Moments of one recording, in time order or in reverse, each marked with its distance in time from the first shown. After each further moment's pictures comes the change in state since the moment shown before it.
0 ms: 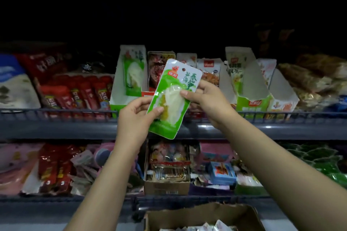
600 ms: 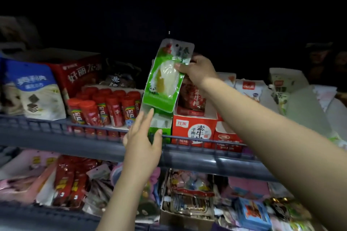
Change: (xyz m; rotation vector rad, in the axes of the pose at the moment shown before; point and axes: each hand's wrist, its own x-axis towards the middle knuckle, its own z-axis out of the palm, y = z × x) left_hand 0.038 -0.036 -0.048 0.632 0.090 0.101; right_hand 0.143 -0.047 0.091 -0.102 0.065 -0.084
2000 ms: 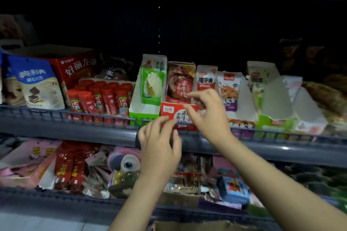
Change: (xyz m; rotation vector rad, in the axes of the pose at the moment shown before) left_hand -0.061 0.034 0.036 0.169 0.173 0.335; right_hand -0.141 0.049 -0.059 -0.604 0.119 -0.441
